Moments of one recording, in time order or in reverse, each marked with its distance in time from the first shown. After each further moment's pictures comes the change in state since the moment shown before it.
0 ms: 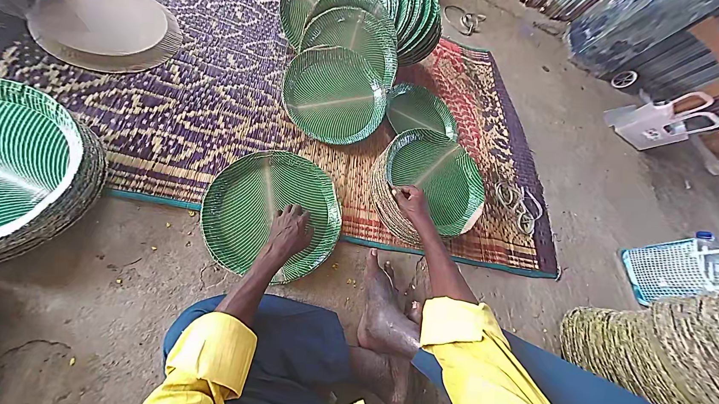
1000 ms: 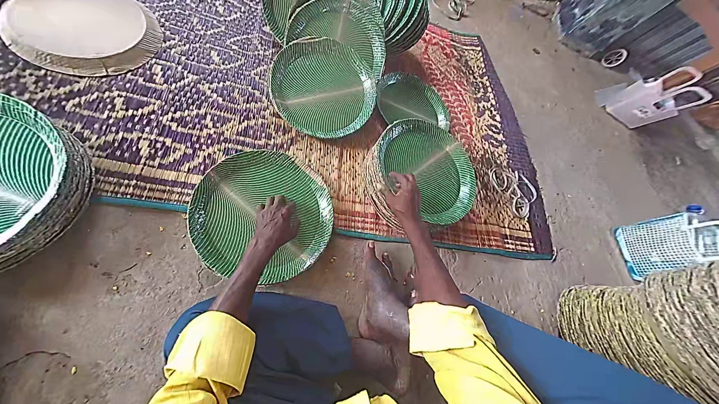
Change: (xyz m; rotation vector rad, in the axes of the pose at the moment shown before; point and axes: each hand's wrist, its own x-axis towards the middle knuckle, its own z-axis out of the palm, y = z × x) left_hand 0.002 -0.020 -0.006 -0.004 0.072 -0.049; right_hand -0.026 -0.017 0.008 -0.114 0.149 -0.138
